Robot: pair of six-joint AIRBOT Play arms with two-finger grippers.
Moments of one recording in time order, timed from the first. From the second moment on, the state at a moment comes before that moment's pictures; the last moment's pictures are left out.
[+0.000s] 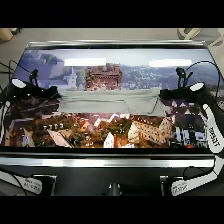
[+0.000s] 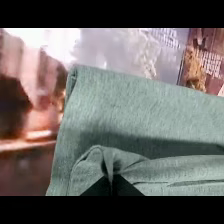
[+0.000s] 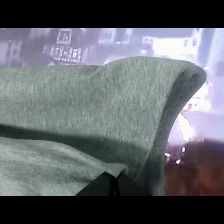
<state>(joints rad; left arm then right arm) 0.19 -1.73 1.42 0.96 -1.00 -1.39 -0.21 -1.73 1.33 -0.83 0.83 0.89</state>
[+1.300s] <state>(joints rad) -0.05 -1.58 1.57 0.87 -1.18 -1.31 -0.21 -1.88 1.42 -0.65 1.07 0.99</state>
